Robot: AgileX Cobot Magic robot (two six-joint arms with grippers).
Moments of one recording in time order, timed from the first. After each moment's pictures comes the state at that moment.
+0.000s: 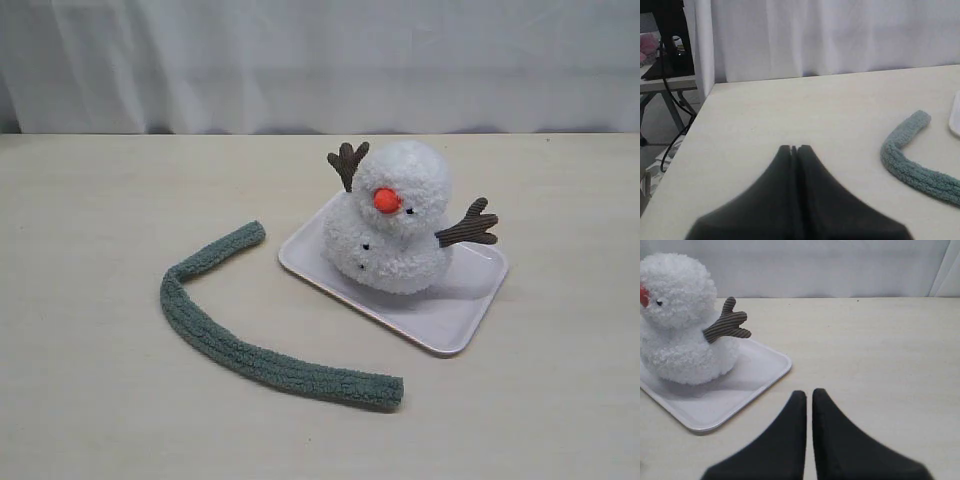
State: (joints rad) left arm -0.04 0.00 0.00 0.10 0.29 -0.02; right arm -0.01 0.00 0.00 -0.01 0.35 -0.01
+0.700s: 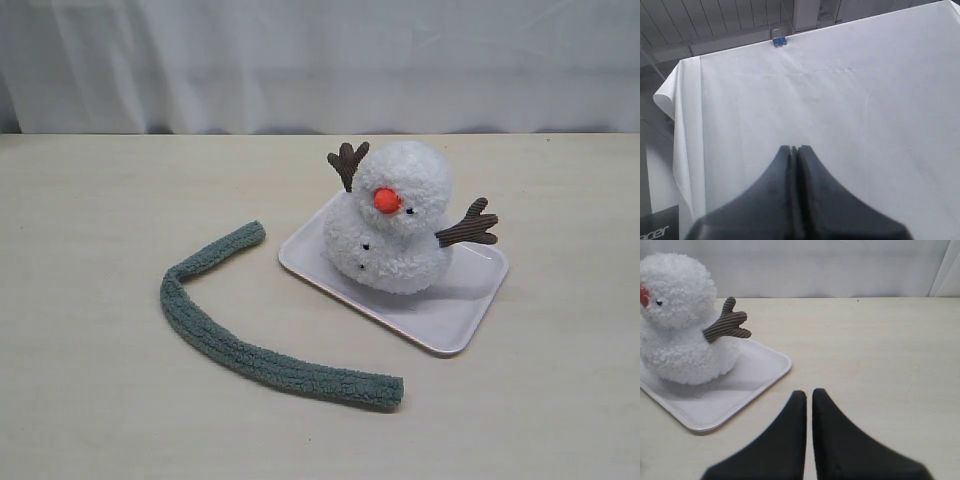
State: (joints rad) left arm -0.04 0.00 0.00 0.36 -0.67 -0.02; right arm -0.01 0.00 0.00 -0.01 0.35 -0.01
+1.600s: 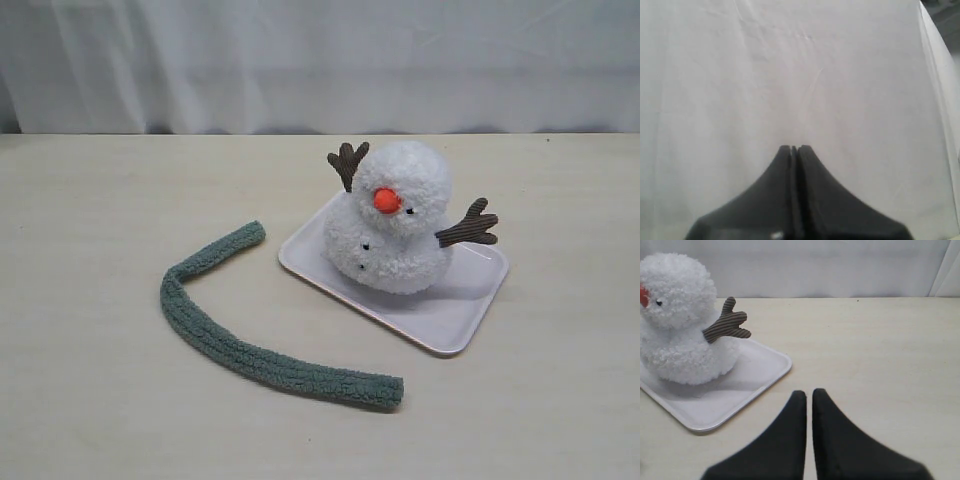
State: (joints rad) left arm -0.04 0.40 -0.28 0.62 -0.63 -0.54; right arm -0.01 0.00 0.00 -0.01 0.35 -0.01
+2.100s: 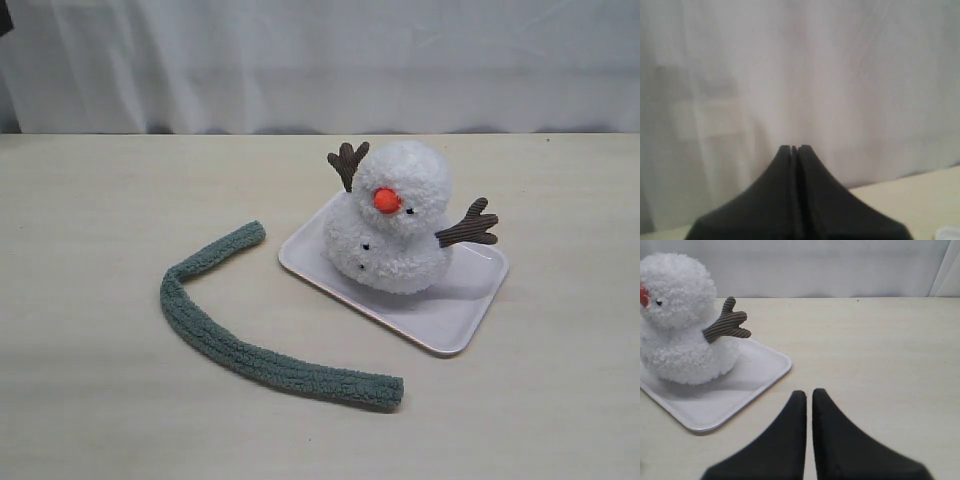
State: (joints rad) left arm -0.04 1.17 -0.79 0.63 -0.29 -0.55; right arm -0.01 0.00 0.00 -0.01 0.35 -0.01
